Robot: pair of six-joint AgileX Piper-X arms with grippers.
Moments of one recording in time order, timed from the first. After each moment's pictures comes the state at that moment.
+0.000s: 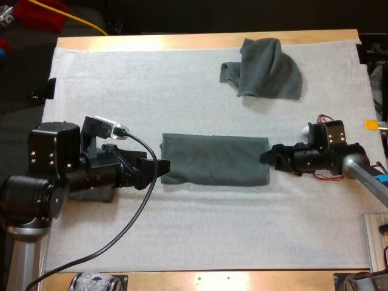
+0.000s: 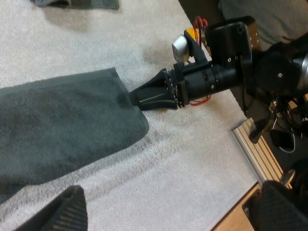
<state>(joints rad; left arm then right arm) -0.11 0.92 -1.19 1.23 0.78 -1.85 0.18 1.65 -0.73 0.29 -0.68 -1.36</state>
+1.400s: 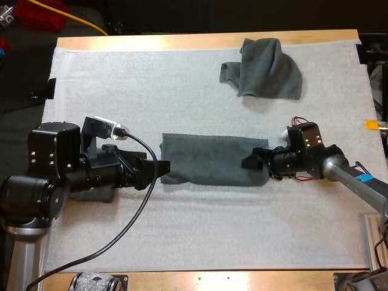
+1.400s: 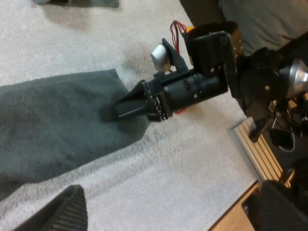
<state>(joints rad) -0.11 0.92 -1.19 1.23 0.78 -1.85 0.34 1.70 -0.75 0.22 -0.65 -1.18</state>
